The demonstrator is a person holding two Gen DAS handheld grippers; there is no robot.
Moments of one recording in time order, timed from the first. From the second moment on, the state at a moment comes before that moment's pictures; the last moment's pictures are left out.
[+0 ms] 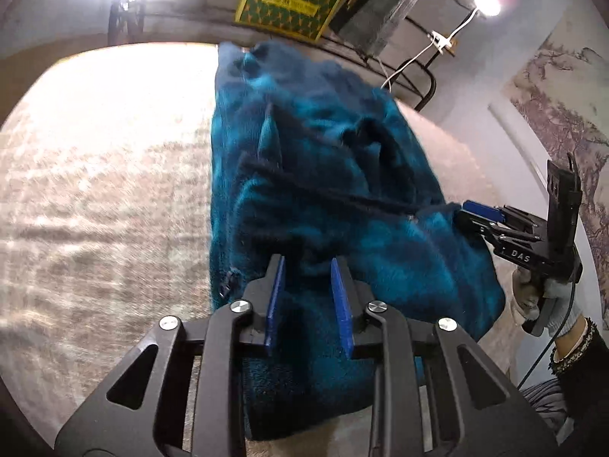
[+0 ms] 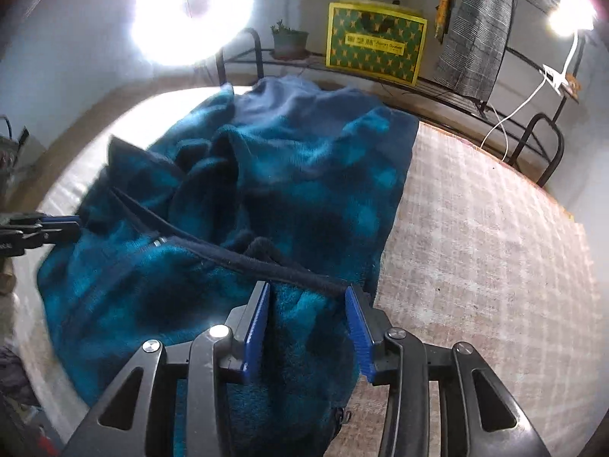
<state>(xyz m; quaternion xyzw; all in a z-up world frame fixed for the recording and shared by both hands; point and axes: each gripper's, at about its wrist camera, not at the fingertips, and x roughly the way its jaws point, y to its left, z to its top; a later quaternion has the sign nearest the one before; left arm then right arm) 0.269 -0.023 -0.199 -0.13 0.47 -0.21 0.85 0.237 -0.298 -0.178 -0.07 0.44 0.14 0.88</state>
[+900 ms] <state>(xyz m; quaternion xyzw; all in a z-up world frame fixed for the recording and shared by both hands) 0.376 0.018 -0.200 -0.15 0.47 -0.17 0.85 0.258 -0.316 -0.158 0.03 0.42 0.23 0.88</state>
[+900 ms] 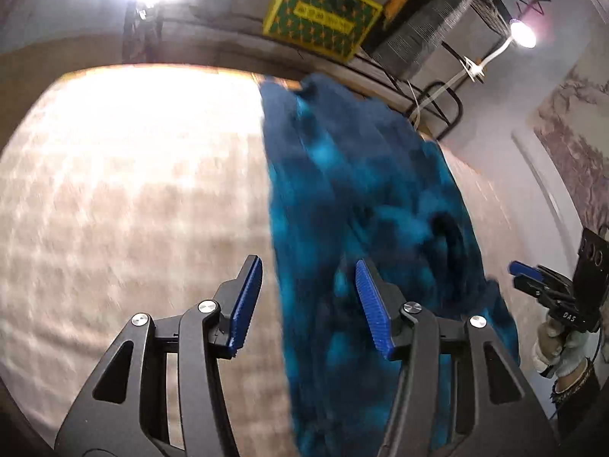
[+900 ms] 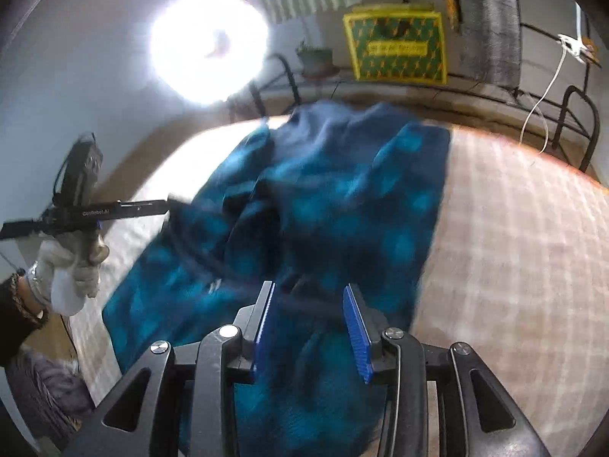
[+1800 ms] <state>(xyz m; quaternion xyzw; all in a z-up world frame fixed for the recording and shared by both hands) 0.567 -0.017 -0.252 -0.09 0.46 -0.15 0.87 0.458 -0.312 -0.204 -0.04 0.43 0.18 0.88</state>
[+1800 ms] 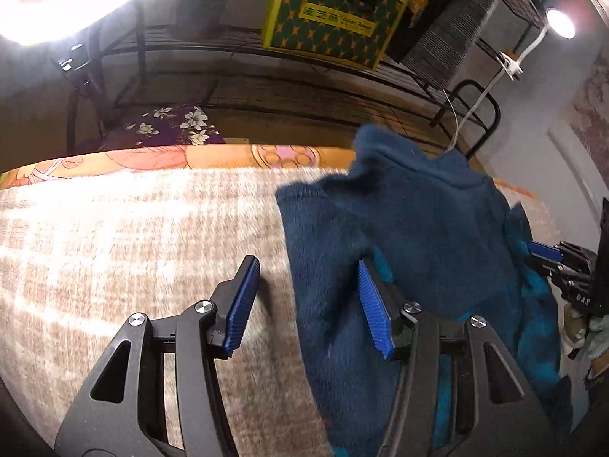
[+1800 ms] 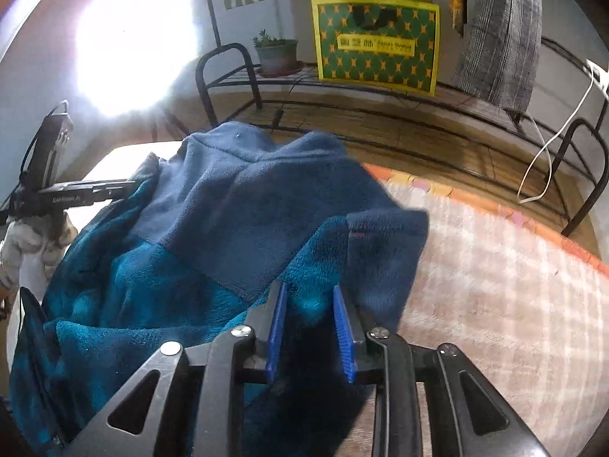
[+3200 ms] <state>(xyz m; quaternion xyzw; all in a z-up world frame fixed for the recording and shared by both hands) 0.451 -0.059 -0.113 0.00 0.31 -0.20 0.93 0.395 -0.327 -0.089 0.02 0.32 0.23 0.92</state>
